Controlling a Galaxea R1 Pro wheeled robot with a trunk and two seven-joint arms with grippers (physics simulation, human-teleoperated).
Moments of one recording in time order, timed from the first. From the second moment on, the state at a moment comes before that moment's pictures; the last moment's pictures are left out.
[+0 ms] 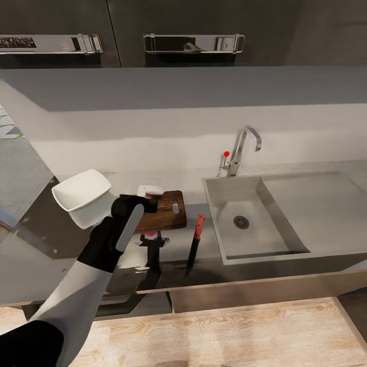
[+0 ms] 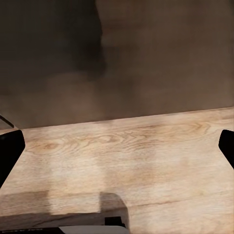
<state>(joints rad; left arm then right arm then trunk) -0.93 -0.07 -0.30 -1.26 0.34 1.01 0.42 0.26 0.05 -0.05 -1.03 0.07 -0.47 -0.07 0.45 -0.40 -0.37</state>
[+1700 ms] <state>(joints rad) -0.93 -0.07 -0.30 -1.26 0.34 1.01 0.42 0.26 0.05 -0.05 -1.03 0.07 -0.47 -0.06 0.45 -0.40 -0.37</state>
